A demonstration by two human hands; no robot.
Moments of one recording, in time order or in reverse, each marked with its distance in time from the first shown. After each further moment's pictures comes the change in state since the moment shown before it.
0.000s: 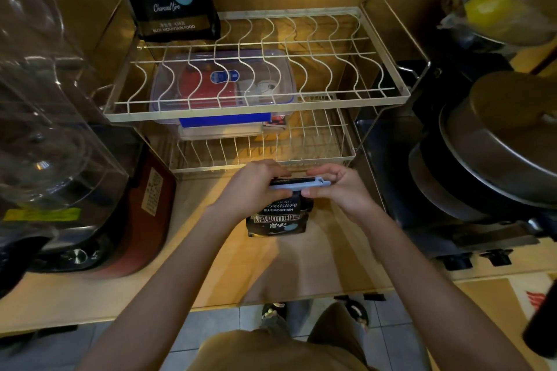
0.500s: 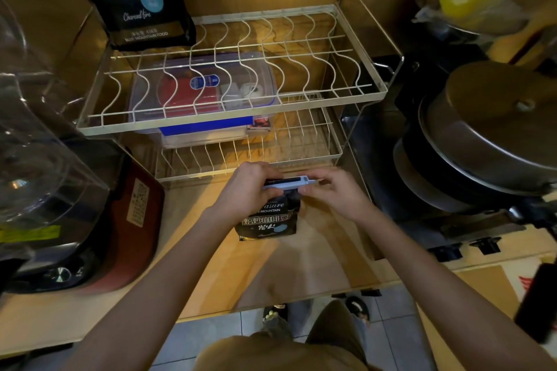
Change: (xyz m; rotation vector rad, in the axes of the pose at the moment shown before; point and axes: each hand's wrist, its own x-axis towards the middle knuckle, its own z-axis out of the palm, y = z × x) left_hand 0.011 0.010 0.007 0.027 -0.005 0.031; right_hand -0.009 0.002 -0.018 -0.445 -0.042 -0.198
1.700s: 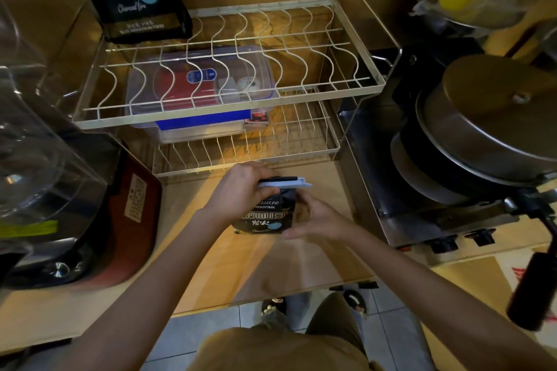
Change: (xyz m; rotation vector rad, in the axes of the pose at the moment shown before) left_hand -0.012 -0.014 0.007 -0.065 0.062 0.090; right_hand -0.018 0.024 0.043 0.156 -0.281 0.254
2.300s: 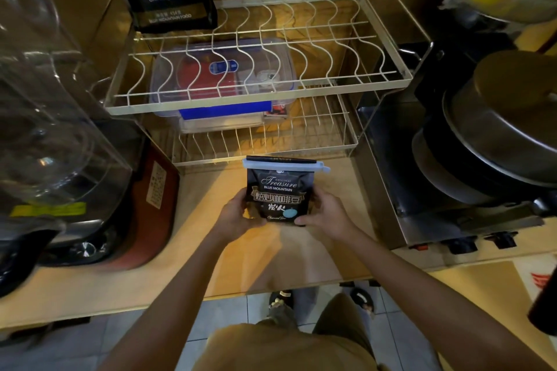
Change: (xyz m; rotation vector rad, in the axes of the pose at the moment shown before) left_hand -0.053 -0.073 0.064 -0.709 -0.032 -0.615; right_hand 0.023 0.018 0.024 -0.005 0.298 -0.003
